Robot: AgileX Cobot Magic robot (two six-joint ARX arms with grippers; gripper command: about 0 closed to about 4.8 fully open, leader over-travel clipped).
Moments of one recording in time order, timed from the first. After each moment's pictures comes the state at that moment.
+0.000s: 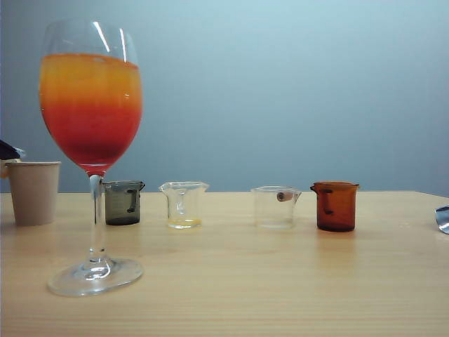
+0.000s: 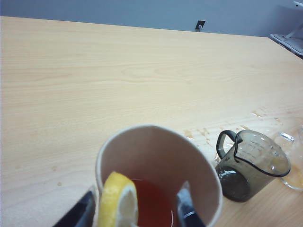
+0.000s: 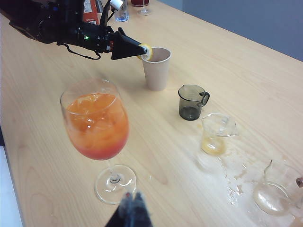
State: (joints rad) left arm 0.39 1.72 0.78 0.55 0.98 0.11; right arm 0.85 0.72 0.73 -0.28 -0.11 -0.03
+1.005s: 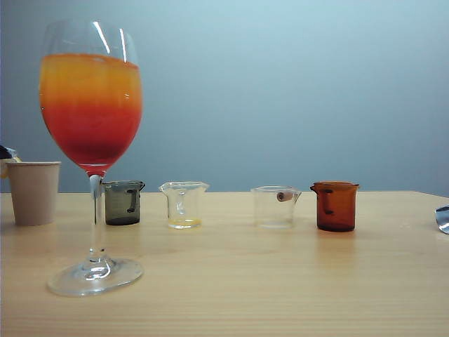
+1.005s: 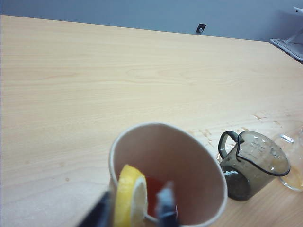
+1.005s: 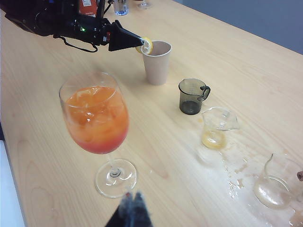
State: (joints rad) left arm 0.42 1.72 0.79 0.55 1.00 0.10; right arm 0.85 0.72 0.73 -0.30 -0.11 -0.03
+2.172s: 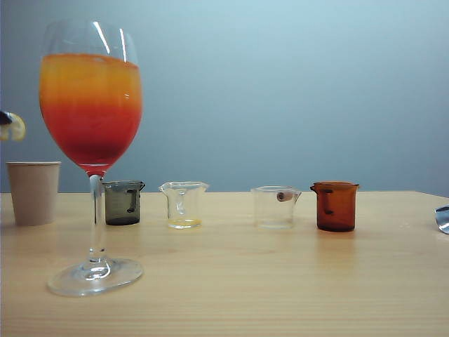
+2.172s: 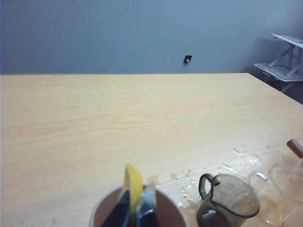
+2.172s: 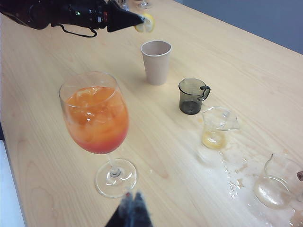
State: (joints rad) left arm 0.42 1.65 0.79 0.70 1.05 -0.04; right arm 0.85 0.72 0.73 -0.30 -0.11 -0.03
